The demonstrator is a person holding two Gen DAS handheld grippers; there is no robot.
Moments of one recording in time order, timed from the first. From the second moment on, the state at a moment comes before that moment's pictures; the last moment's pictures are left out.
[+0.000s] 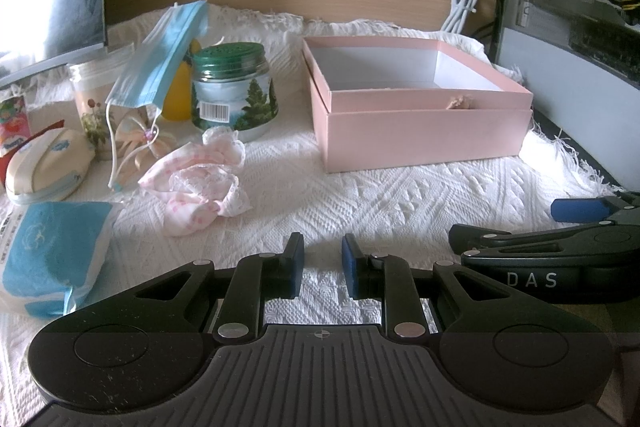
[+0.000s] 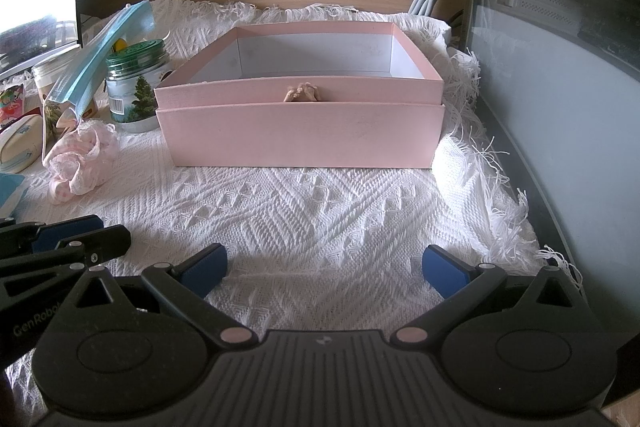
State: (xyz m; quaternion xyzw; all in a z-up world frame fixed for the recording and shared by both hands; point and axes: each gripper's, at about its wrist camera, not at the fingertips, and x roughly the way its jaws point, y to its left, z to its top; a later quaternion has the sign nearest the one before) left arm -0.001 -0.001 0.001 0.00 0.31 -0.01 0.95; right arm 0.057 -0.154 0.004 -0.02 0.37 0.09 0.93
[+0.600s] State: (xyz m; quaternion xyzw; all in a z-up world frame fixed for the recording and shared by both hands) left arm -0.001 0.003 0.001 -0.01 0.31 -0.01 0.95; right arm 0.057 -0.152 0.000 -0.03 0.37 0.10 0.92
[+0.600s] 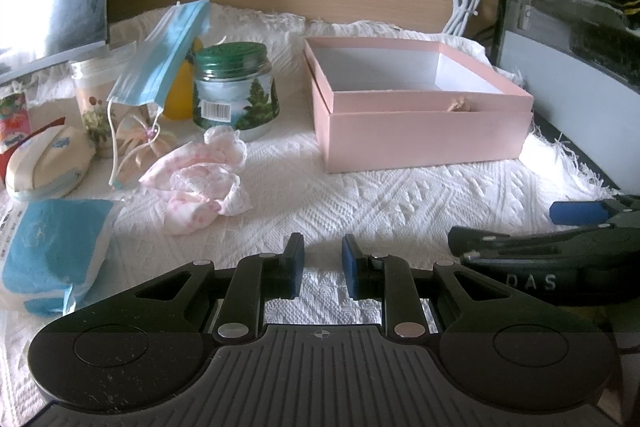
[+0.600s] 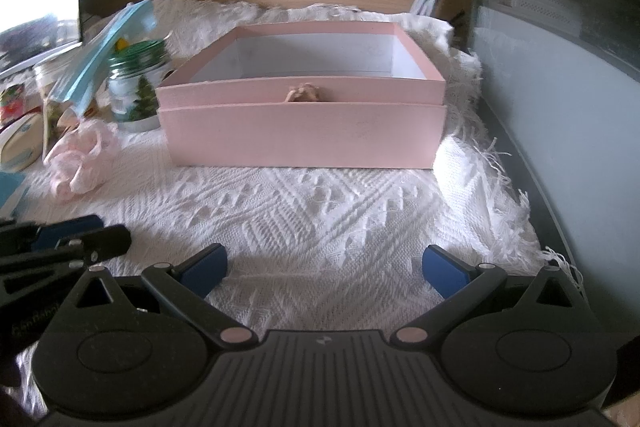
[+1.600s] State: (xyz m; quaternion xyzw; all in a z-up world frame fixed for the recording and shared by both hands) left arm -0.065 0.256 0.066 -0.10 0.38 -0.02 0.92; right arm 0.006 -0.045 0.067 -0.11 0.40 0.30 0.86
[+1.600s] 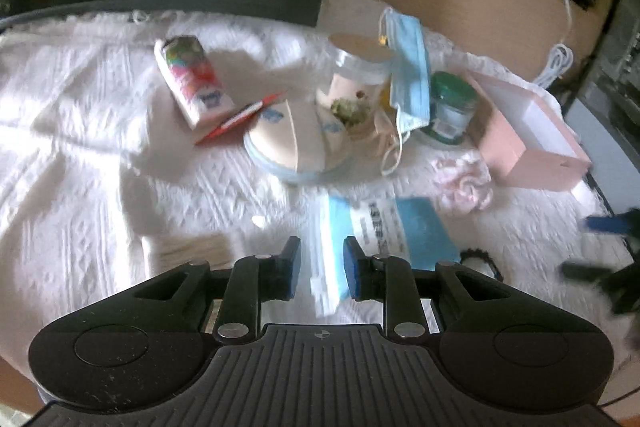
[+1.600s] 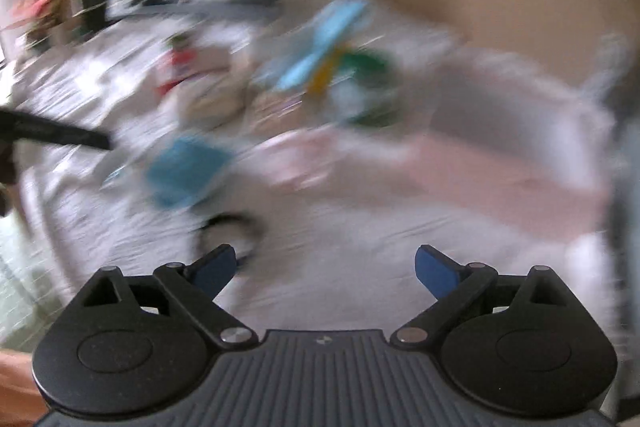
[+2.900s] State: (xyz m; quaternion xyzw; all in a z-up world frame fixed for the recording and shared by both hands) left arm -0.007 0.145 0.083 0.07 0.37 -0.14 0.91; right arm 0.012 -0.111 0.056 -0.05 0.39 0.06 0.92
